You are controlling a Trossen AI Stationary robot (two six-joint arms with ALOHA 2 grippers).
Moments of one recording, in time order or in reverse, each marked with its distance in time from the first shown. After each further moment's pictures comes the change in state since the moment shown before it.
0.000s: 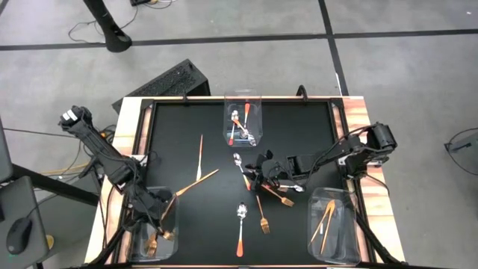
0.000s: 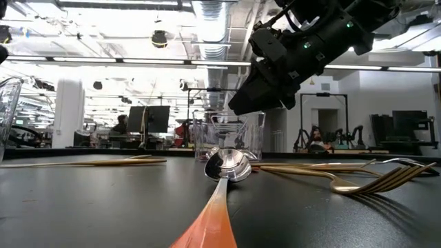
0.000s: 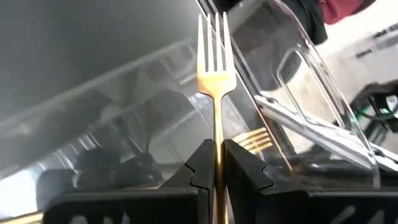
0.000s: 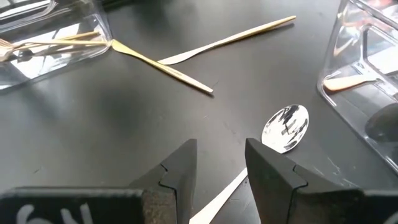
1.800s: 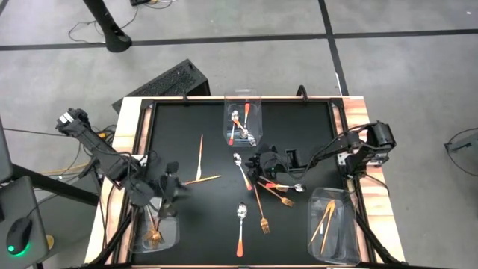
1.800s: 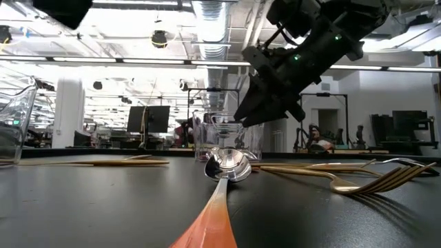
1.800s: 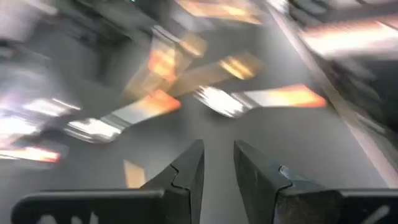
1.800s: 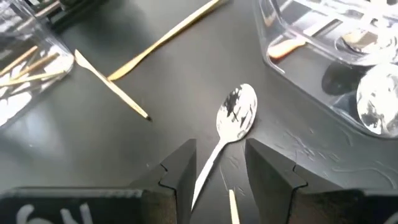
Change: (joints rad) left arm 0.089 0.026 0.182 0.033 -0.802 0.148; right arm -0.079 0.000 0.000 -0.080 0.006 0.261
